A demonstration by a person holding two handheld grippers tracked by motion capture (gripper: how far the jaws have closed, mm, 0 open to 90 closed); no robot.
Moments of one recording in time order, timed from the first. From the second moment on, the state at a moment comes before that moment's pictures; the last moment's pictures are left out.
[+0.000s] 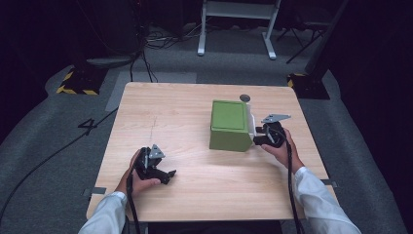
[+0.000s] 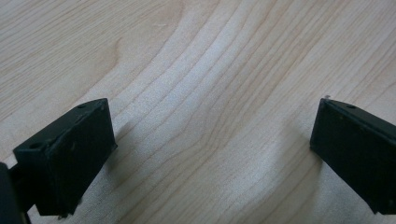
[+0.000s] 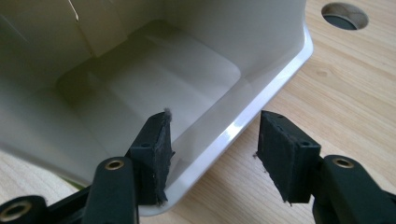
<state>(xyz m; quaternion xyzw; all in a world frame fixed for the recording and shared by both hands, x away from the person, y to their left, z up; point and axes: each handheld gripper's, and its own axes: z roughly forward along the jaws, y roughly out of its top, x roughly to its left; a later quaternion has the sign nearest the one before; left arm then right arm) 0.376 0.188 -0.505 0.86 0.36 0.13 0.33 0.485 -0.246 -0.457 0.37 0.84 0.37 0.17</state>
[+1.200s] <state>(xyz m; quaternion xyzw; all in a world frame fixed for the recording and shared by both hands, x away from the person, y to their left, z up) 0.376 0.188 -0.505 0.86 0.36 0.13 0.33 0.483 -0.246 -0.440 0.35 0.85 0.36 0.19</state>
